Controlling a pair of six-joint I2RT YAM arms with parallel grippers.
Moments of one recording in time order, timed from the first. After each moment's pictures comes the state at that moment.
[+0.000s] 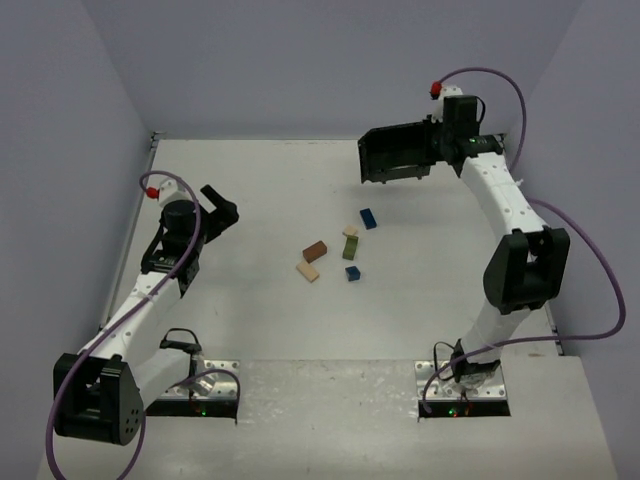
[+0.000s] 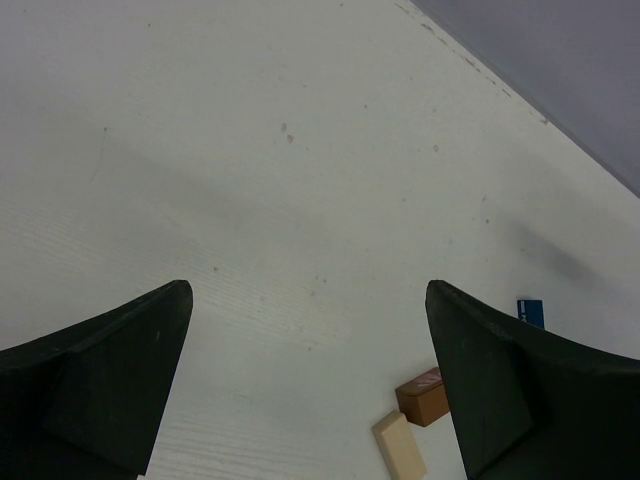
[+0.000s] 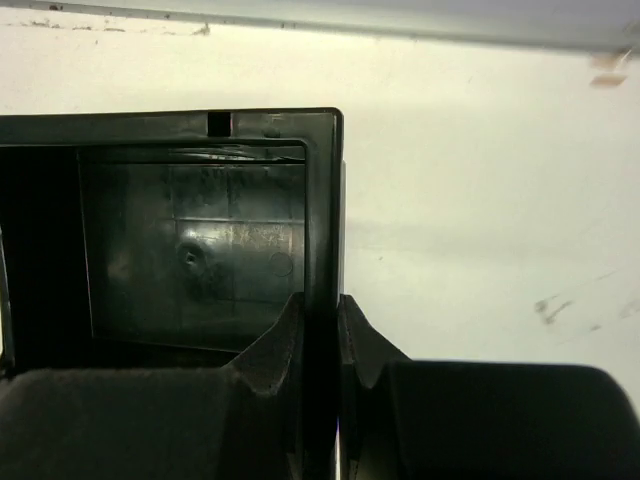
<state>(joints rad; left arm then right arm) -0.08 1.01 0.60 -0.03 -0.16 -0.65 0.11 1.77 1.60 -0.45 0.05 0.00</state>
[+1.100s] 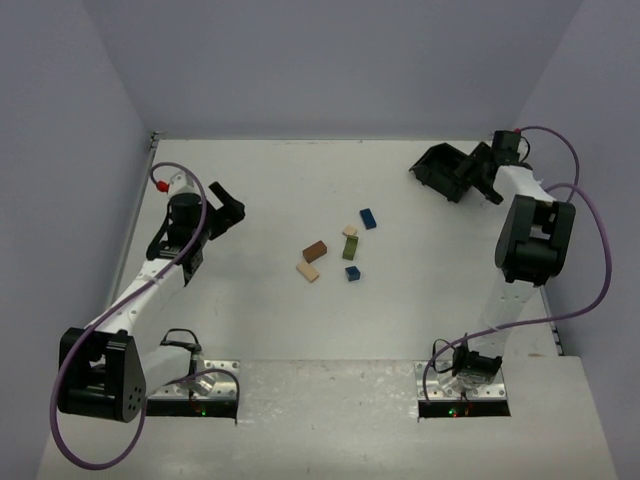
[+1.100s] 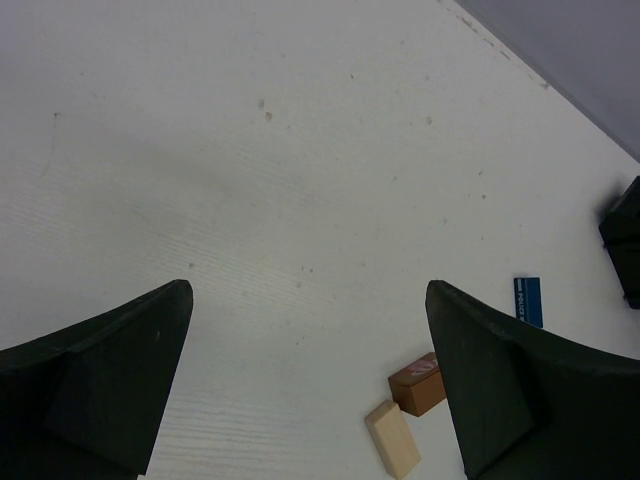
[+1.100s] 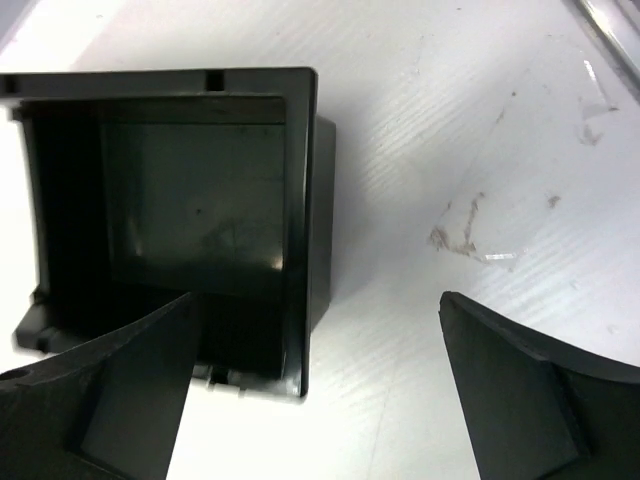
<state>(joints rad) -0.08 1.12 0.65 -0.01 -0.09 -0.65 -0.24 2.03 1.48 -0.28 0.09 0.48</state>
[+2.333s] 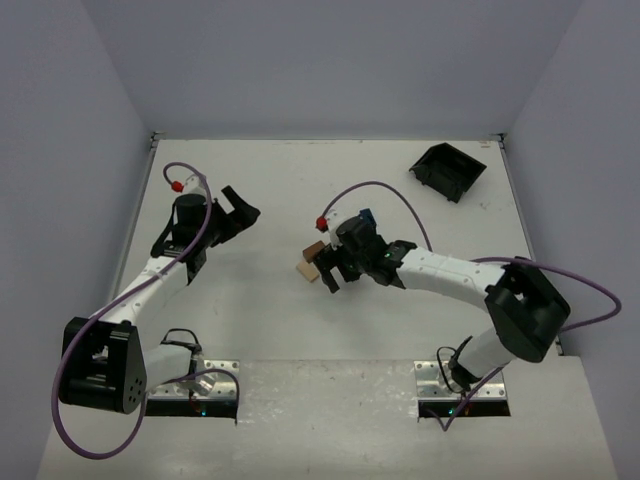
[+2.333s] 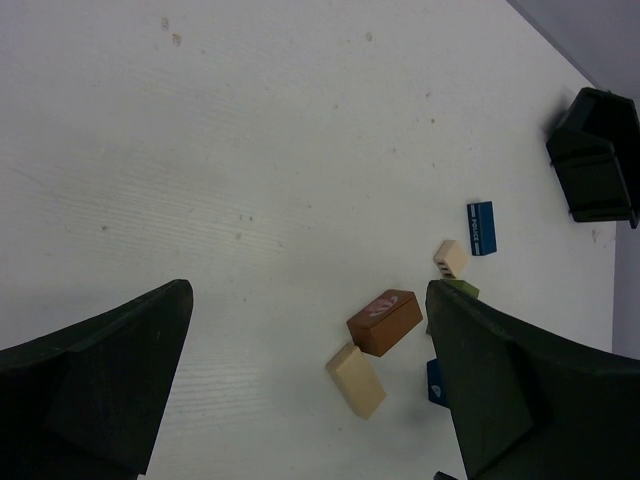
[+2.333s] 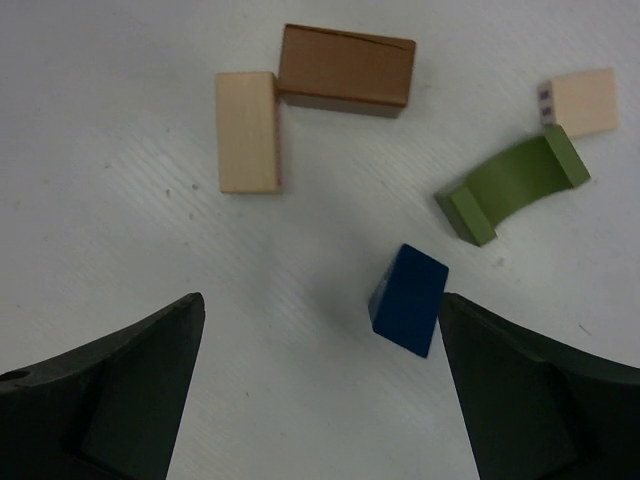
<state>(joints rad) -0.10 1.16 0.64 0.02 0.12 -0.68 0.81 1.52 0.84 -0.15 0.04 0.09</state>
